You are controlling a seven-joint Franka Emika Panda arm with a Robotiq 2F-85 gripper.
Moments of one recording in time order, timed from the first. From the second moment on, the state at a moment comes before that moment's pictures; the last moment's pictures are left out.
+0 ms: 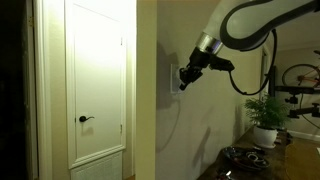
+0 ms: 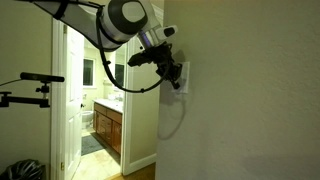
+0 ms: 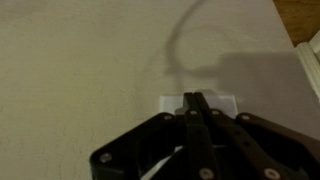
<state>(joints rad) 0.00 -0.07 0.03 -1.92 -0.15 2.51 0.18</state>
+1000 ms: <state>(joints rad) 0.00 -0.10 0.03 -1.96 -0.08 2.14 0.13</state>
